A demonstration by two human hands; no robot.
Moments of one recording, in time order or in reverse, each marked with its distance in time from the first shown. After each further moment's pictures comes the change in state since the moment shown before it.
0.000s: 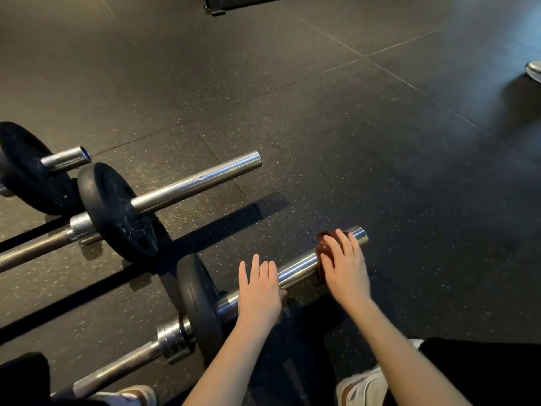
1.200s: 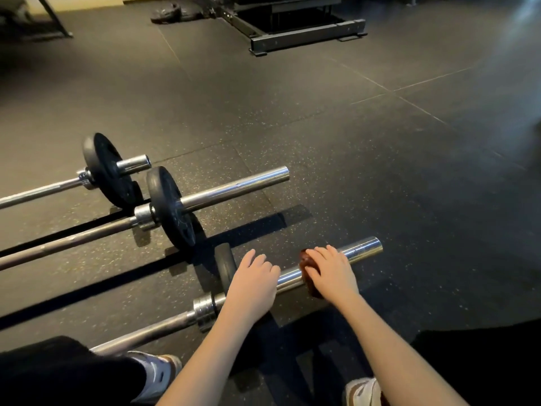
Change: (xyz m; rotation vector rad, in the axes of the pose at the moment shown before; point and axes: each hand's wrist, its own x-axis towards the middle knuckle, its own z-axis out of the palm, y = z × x) left_hand -0.068 -0.038 -0.045 0.150 0.283 0.118; right_hand -0.015 -0.050 0.002 -0.096 -0.152 -0.275
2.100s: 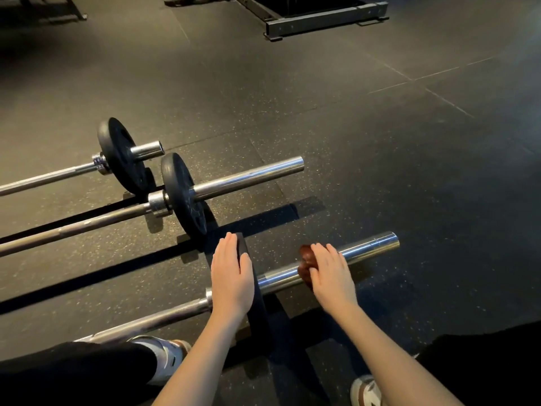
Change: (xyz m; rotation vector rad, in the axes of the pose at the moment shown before) left_hand -0.031 -0.028 0.022 -0.922 0.403 -0.613; right_hand -0.019 -0.030 0.019 0.144 0.089 0.020
